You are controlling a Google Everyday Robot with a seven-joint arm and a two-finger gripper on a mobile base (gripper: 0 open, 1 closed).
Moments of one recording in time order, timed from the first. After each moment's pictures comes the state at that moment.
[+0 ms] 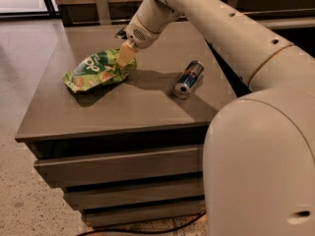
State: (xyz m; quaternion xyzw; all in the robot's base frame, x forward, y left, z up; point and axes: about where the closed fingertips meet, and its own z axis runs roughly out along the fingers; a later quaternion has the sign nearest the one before) arm 0.708 0.088 0.872 -0.55 0.78 0.18 0.25
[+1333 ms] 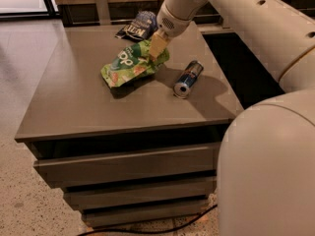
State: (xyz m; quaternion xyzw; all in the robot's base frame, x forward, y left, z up) arm 0.727 -0.022 0.897 -0.49 0.83 0.06 0.25
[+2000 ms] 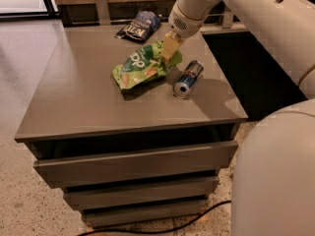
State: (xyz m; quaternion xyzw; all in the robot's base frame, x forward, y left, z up) arm 0.712 -0.057 0.900 -0.47 0.85 0.03 0.23
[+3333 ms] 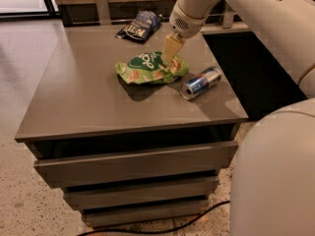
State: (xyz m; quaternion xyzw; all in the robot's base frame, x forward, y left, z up) arm 0.699 -0.057 0.899 -0.50 0.84 0.04 0.21
